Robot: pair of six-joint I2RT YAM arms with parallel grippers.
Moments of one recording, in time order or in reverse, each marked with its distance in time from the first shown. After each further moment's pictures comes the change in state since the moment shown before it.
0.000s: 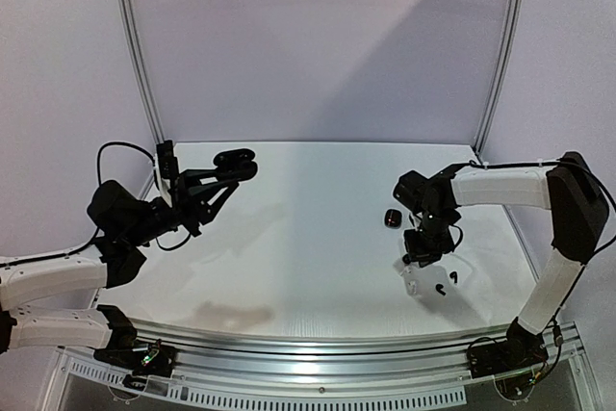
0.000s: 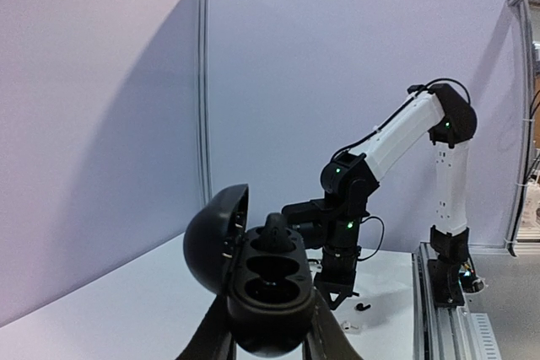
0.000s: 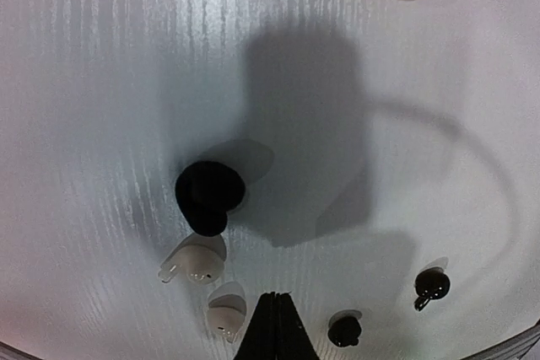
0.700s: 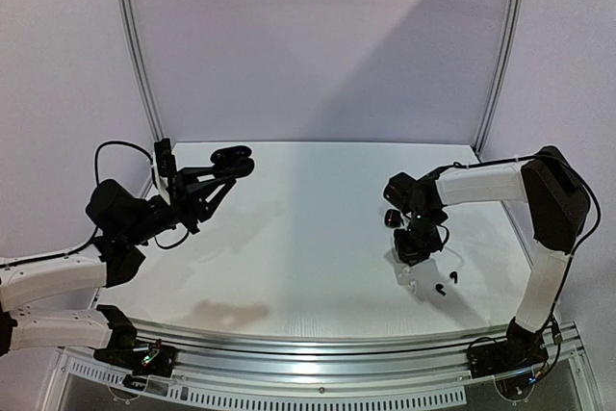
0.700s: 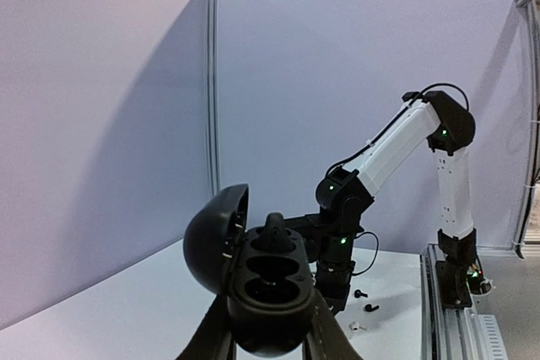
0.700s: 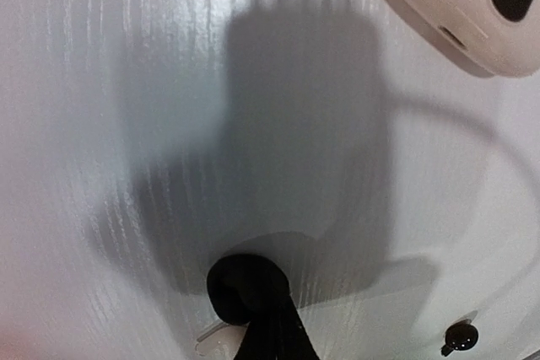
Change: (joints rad) left arm 0.024 -0.003 0.000 0.000 -0.003 0.001; right arm -0.003 0.132 0.054 0.081 -0.019 0.003
